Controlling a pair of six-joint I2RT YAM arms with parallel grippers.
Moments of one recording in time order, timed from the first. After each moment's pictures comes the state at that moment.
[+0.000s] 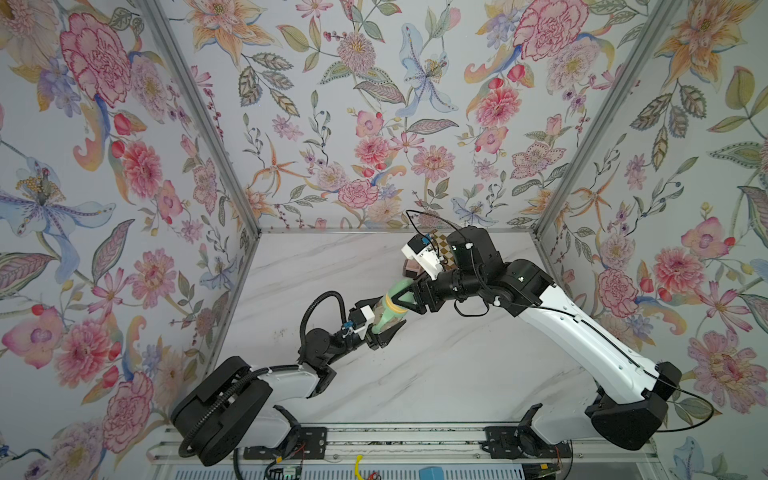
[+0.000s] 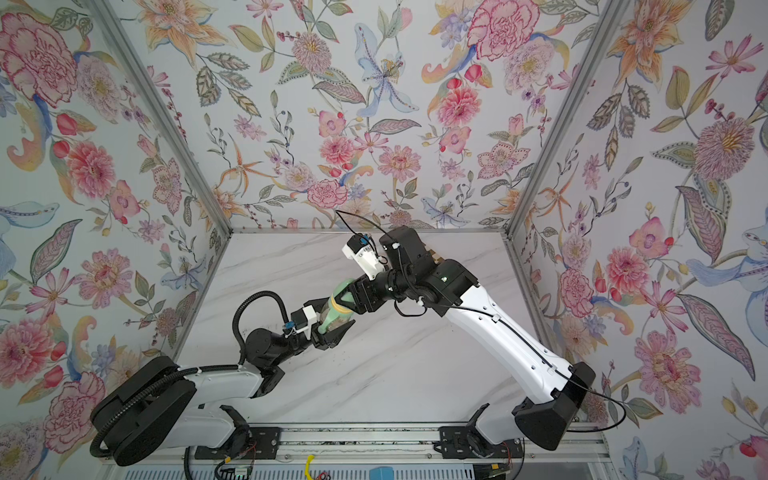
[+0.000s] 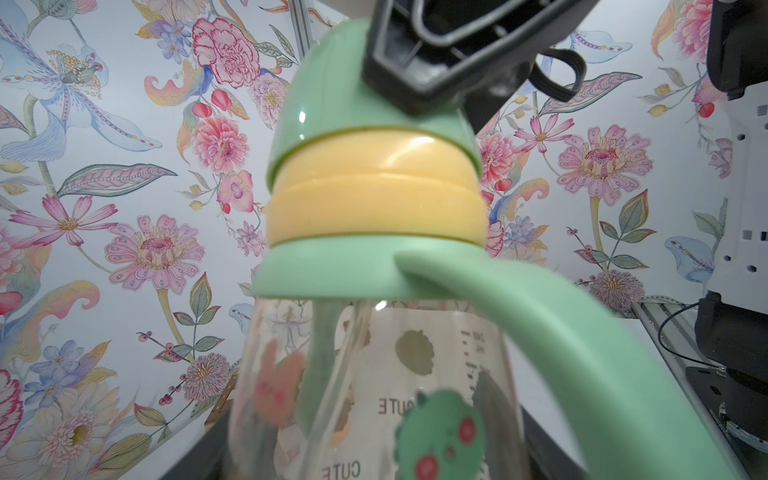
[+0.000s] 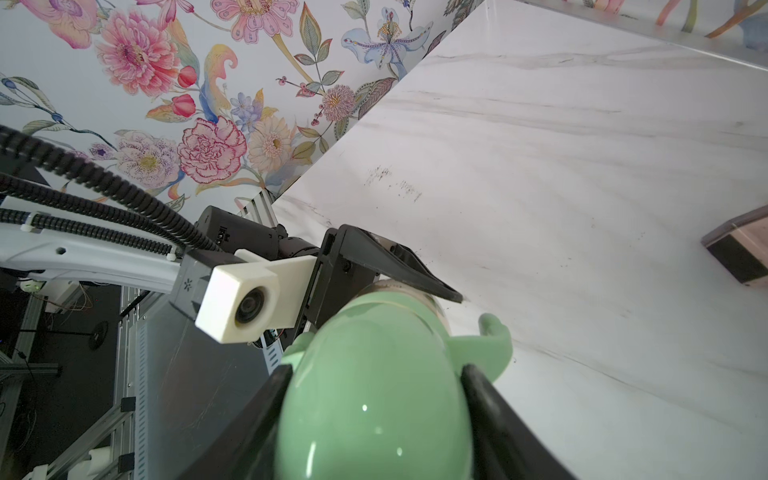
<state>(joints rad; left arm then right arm) -0.69 1.36 0.30 1.40 0.41 0.05 0.80 1.42 1.61 -0.85 -0.47 0.18</state>
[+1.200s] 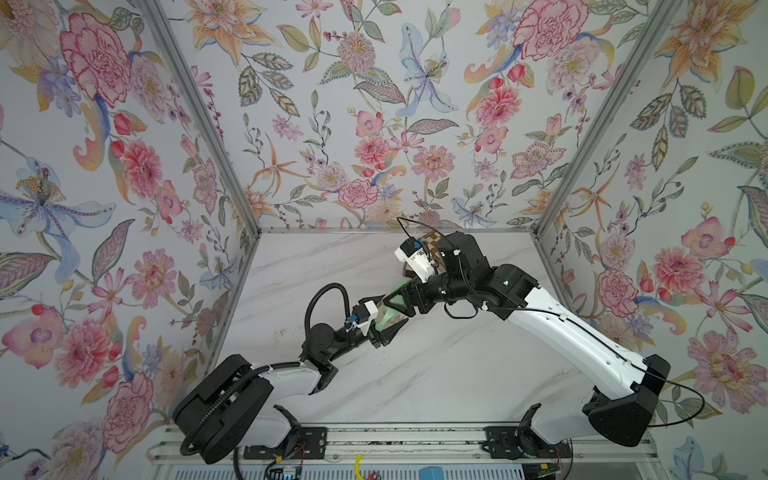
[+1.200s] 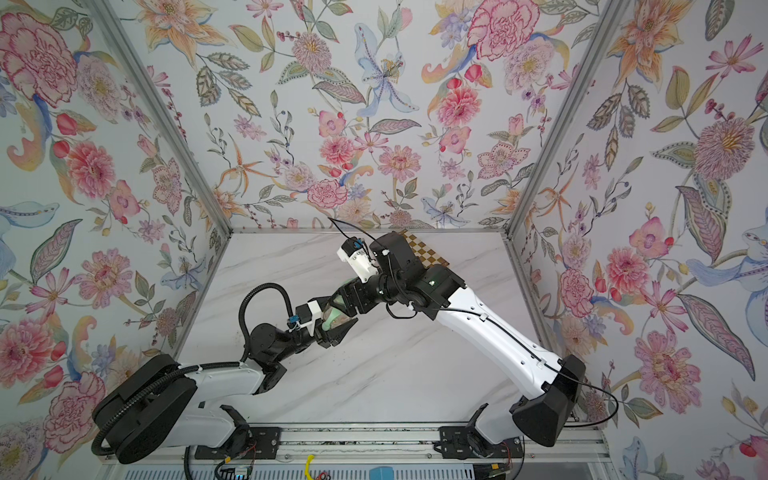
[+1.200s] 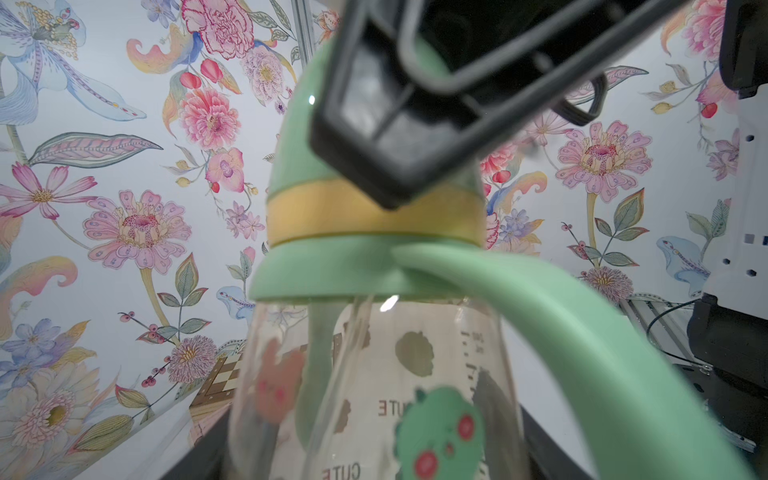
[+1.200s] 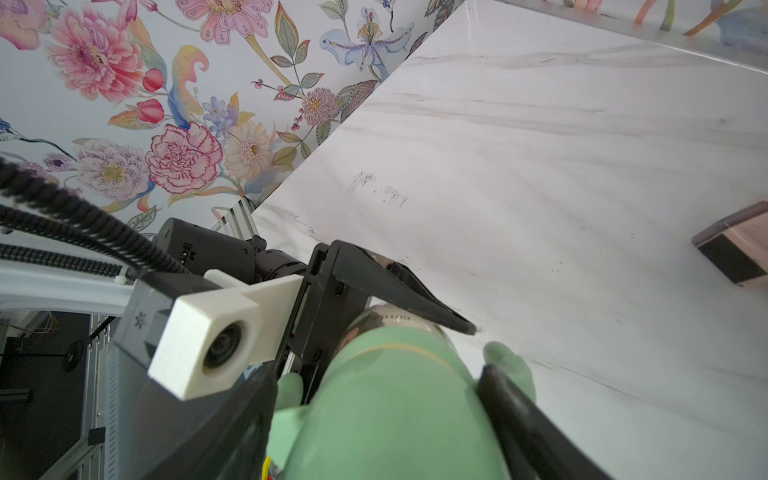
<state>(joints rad) -0.69 1.37 0.33 1.34 0.42 0.02 0.84 1.46 1.57 -0.75 -0.39 0.24</state>
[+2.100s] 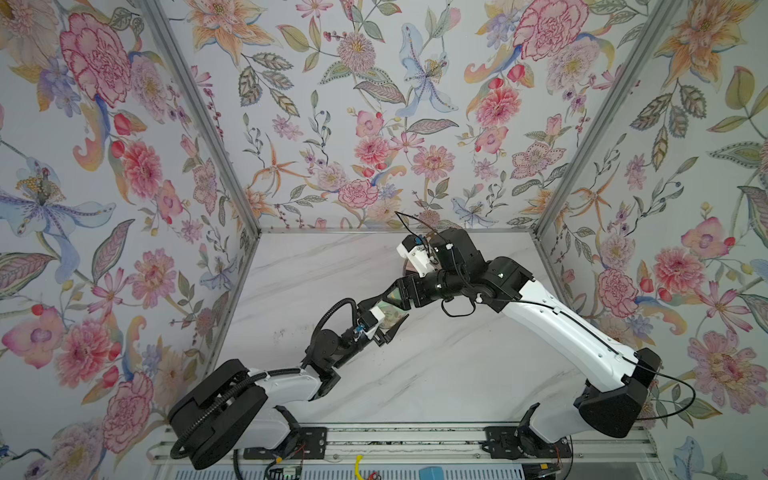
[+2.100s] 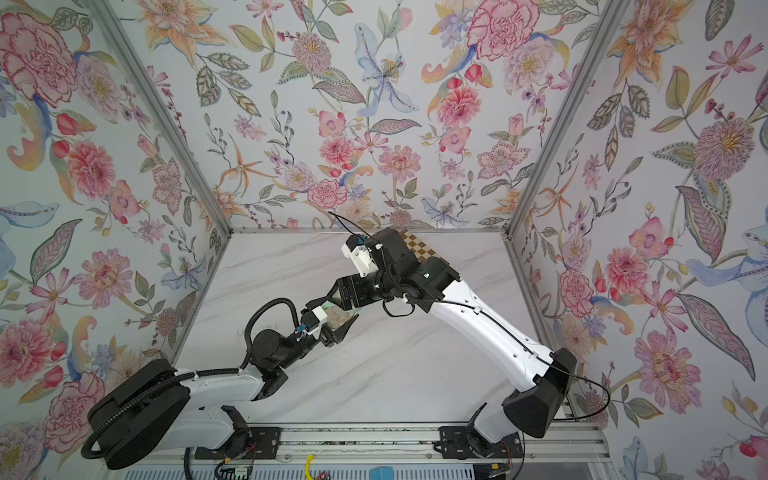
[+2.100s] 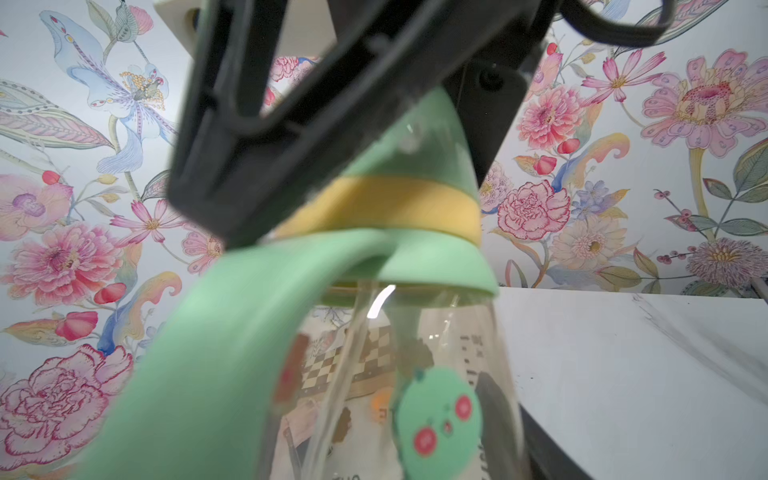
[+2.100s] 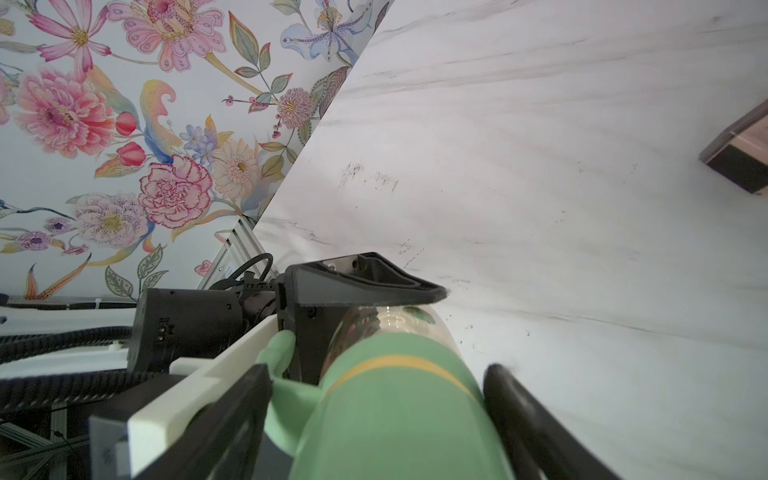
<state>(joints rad) -0.77 1.33 0.32 1.30 0.18 0.22 0.83 1.50 1.65 -0.87 -0.37 0.38</state>
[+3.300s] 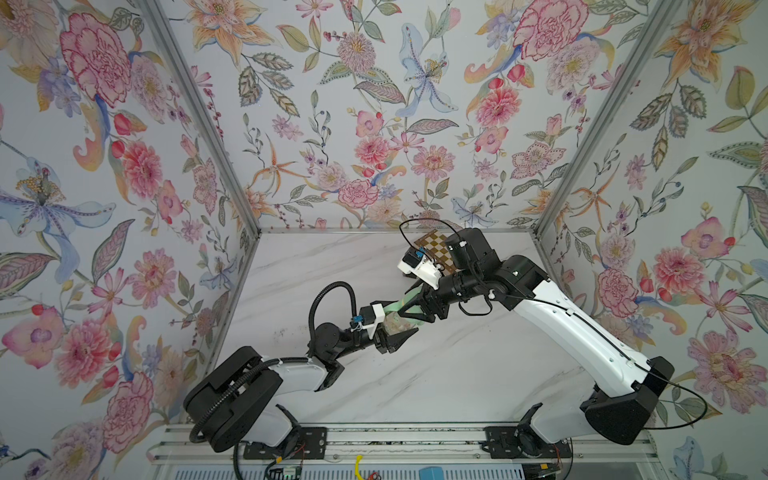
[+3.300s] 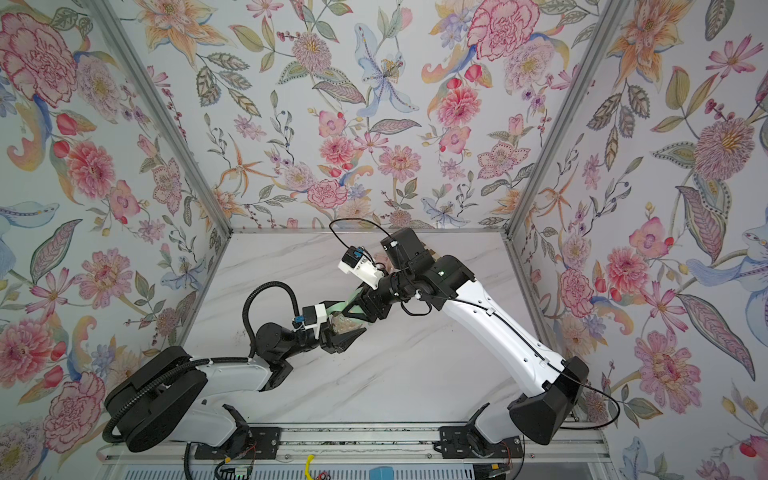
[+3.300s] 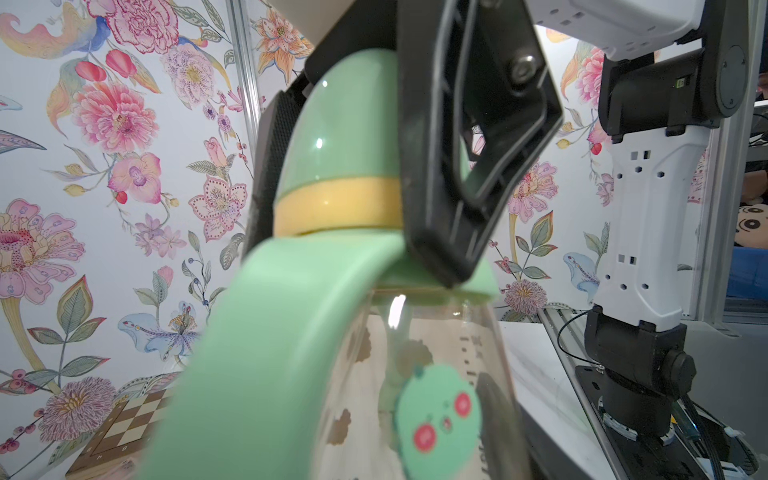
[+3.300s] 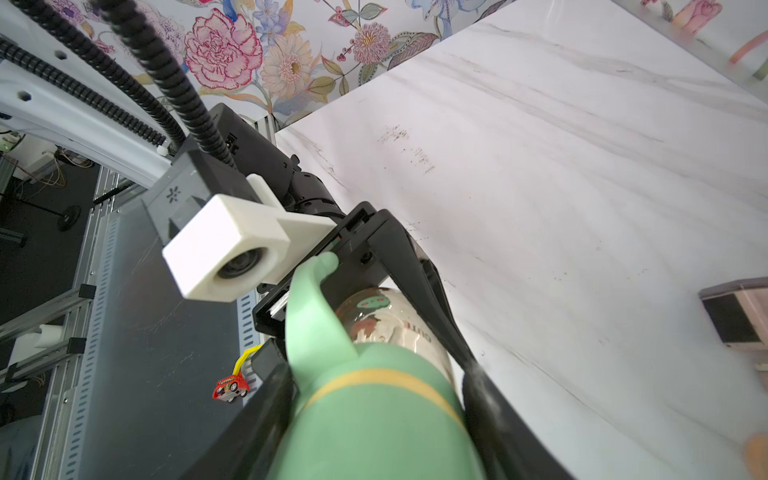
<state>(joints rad) -0.72 1.44 0.38 1.41 0.55 -0.09 0.76 1.45 1.61 -0.96 -0.57 -0.18</state>
